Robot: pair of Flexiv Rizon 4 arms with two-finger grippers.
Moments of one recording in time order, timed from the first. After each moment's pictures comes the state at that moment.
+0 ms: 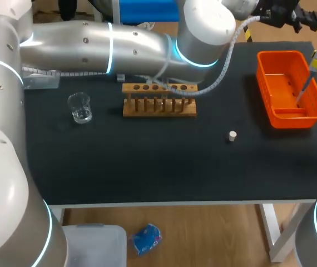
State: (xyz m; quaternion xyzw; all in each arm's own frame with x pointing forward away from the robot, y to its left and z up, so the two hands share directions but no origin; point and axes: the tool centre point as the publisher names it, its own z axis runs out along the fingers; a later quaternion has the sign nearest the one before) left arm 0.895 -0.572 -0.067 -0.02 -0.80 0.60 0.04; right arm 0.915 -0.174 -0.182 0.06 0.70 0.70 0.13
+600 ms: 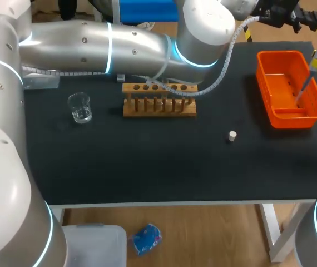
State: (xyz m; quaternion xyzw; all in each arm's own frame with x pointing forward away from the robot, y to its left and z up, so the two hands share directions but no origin) left arm 0.895 -0.570 -0.065 -0.02 -0.80 0.60 0.03; right arm 0.915 -0.173 -0.180 0.06 0.69 0.71 0.13
